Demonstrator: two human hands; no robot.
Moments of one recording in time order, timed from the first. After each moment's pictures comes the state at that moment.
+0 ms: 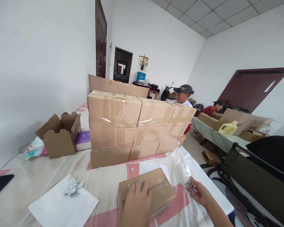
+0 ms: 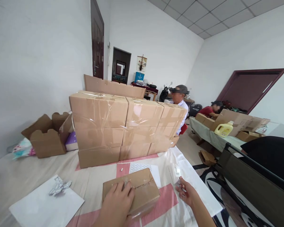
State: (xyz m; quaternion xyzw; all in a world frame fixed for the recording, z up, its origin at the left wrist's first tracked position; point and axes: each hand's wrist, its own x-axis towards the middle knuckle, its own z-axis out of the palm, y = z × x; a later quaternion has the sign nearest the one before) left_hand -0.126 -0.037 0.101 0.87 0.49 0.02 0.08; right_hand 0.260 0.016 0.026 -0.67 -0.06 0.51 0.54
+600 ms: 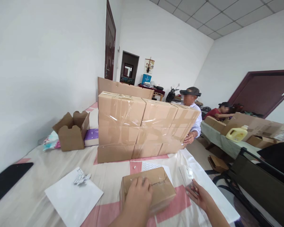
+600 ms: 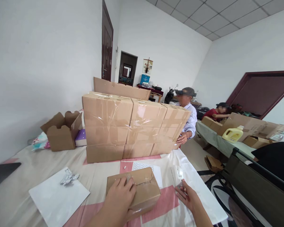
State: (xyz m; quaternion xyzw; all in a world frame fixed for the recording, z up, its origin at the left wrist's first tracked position) left_hand -0.126 -0.040 0.108 0.86 0.50 0.04 0.07; right_hand 0.255 0.010 0.026 -0.65 -0.08 0.53 0.54
